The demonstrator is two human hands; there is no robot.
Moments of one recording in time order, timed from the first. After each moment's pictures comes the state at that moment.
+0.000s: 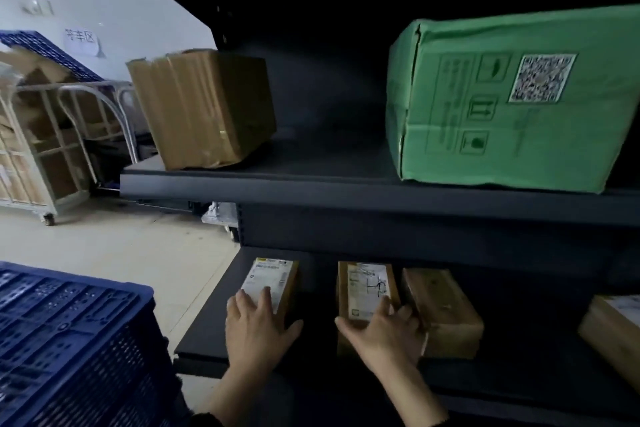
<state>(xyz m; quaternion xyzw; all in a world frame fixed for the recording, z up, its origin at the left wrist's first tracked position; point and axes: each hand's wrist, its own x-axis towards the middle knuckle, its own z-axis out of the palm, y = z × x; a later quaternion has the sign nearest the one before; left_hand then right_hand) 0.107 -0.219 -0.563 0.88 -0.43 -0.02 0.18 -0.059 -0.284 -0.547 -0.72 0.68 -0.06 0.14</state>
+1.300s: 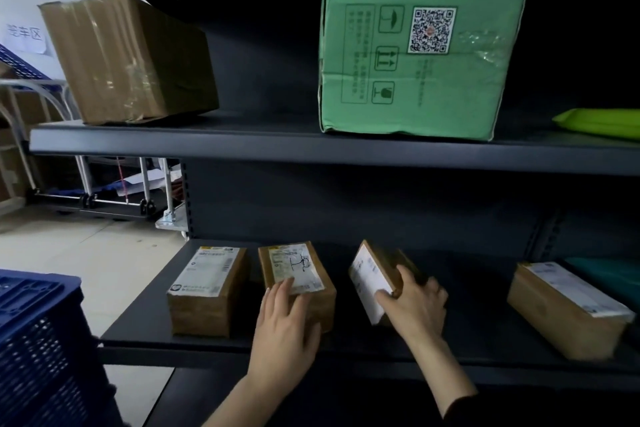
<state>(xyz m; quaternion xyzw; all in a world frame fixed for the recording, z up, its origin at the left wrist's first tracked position) 0.002 -0.231 -0.608 0.69 -0.65 0.14 0.30 -0.178 -0.320 -0.561 -0.67 0.70 -0.22 0.11</state>
